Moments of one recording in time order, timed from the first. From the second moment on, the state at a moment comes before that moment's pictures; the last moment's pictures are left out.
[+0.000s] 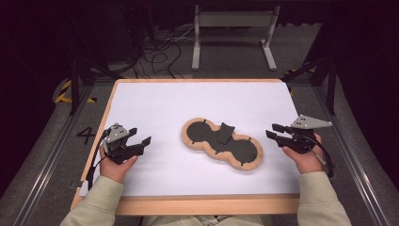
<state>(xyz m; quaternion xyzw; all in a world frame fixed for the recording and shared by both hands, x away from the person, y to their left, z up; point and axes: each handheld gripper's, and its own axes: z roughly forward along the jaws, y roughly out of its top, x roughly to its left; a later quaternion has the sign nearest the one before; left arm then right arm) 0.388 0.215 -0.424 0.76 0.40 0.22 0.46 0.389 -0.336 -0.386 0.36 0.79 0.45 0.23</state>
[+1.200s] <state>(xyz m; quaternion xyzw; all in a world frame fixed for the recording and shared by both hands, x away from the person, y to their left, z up) 0.387 0.212 -0.427 0.76 0.41 0.22 0.45 0.431 -0.304 -0.388 0.39 0.82 0.38 0.19</state>
